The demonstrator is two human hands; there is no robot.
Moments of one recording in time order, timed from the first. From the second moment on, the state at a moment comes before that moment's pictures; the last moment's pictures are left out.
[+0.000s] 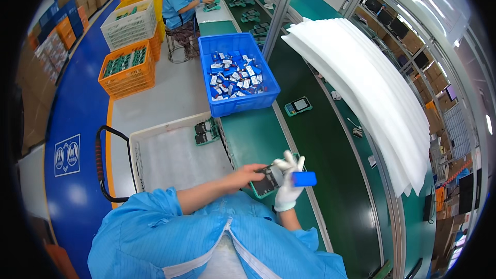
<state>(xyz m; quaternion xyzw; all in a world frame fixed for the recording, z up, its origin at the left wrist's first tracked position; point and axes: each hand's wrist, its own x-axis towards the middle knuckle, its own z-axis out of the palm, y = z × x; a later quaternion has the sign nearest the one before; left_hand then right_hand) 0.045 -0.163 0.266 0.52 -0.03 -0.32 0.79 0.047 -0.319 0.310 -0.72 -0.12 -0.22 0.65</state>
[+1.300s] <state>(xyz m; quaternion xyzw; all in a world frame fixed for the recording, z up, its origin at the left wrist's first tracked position) 0.120 0.099 -0.209 0.48 0.37 -0.34 0.72 0.205 -0.250 0.094 -0.88 0.03 0.35 -0.31</state>
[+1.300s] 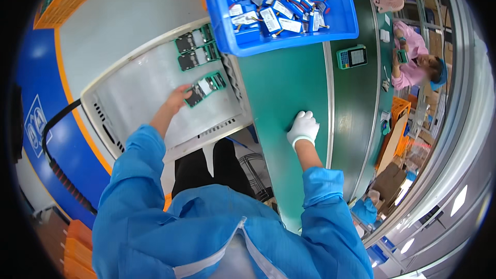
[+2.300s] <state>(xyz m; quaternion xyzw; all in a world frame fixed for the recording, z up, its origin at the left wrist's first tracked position) 0.182 0.063 -0.210 0.89 -0.03 -0.22 0.39 0.229 -0.257 0.104 -0.91 -0.06 0.34 -0.21</state>
